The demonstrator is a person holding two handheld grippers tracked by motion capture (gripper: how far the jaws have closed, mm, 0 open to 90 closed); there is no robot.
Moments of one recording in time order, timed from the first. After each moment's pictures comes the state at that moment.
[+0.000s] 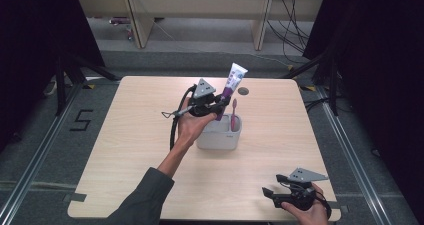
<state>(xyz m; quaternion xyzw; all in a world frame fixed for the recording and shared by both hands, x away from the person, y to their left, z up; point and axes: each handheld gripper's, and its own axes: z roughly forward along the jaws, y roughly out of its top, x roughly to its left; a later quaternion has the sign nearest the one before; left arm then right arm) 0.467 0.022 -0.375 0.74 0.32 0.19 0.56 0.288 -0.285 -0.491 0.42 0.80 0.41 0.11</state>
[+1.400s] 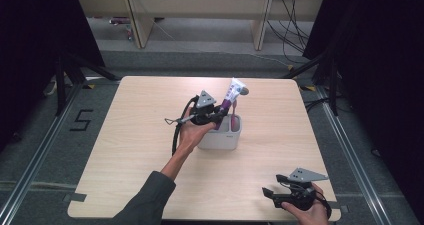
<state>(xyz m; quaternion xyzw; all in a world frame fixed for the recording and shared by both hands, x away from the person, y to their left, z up) 0.478 0.021 -0.424 0.76 0.33 0.18 0.54 0.288 -0.285 -0.492 0.42 0.80 0.41 0.11</state>
